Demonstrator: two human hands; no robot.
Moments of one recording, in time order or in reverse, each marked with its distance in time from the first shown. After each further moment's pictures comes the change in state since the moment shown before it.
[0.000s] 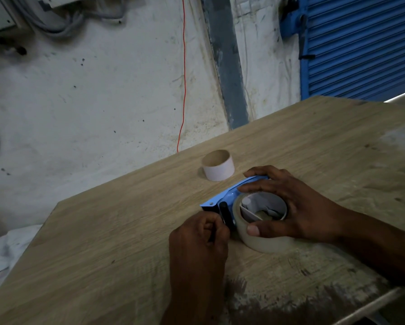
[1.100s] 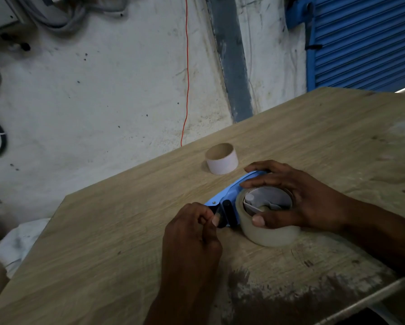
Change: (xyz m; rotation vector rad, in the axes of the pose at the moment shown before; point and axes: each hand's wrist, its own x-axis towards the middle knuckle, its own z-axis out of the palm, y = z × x) left_hand 0.007 -0.024 -0.012 0.168 0.048 0.195; right_hand 0.005 0.002 -0.004 0.056 -0.077 0.048
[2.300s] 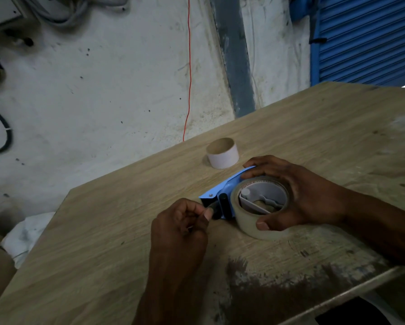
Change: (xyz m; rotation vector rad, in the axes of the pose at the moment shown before) left_hand 0.001 -0.002 -0.017 -0.273 -0.068 -0.297; right_hand 0.000 -0.006 -0.005 -0.012 -0.060 -0.090
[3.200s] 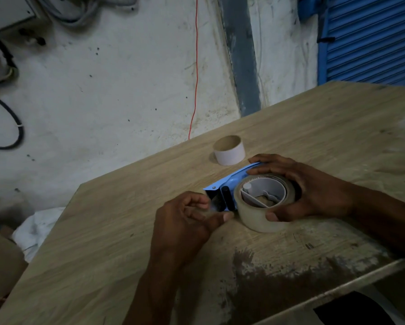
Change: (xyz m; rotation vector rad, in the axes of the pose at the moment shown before) left_hand 0.006 0.009 -0.016 0.095 -0.095 -0.094; right_hand -0.002 -0.001 -0.002 -0.036 -0.082 0.021
